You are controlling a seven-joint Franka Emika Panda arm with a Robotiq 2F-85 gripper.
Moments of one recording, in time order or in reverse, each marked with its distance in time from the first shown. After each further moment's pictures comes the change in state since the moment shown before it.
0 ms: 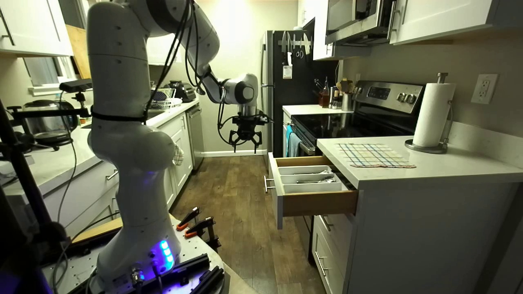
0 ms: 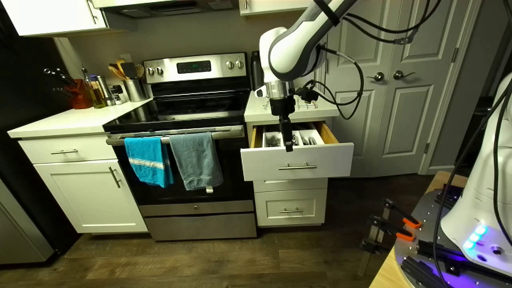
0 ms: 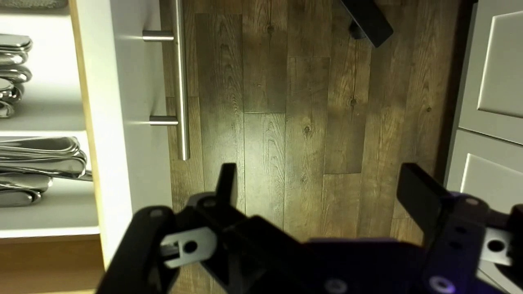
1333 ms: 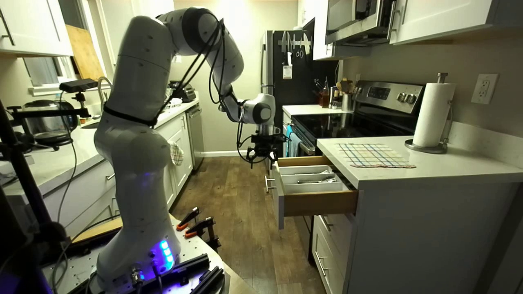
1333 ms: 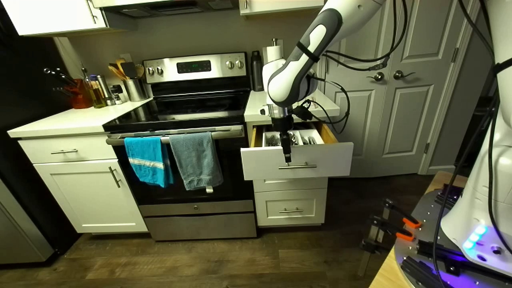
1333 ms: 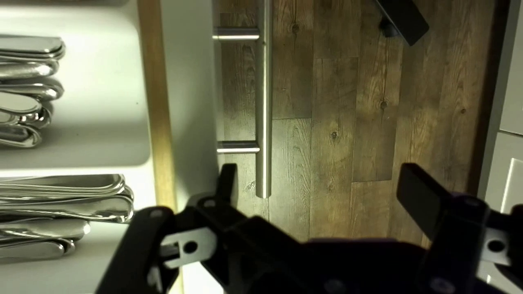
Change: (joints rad) arm -0.141 0.254 0.030 0.120 -0.060 0.127 -0.056
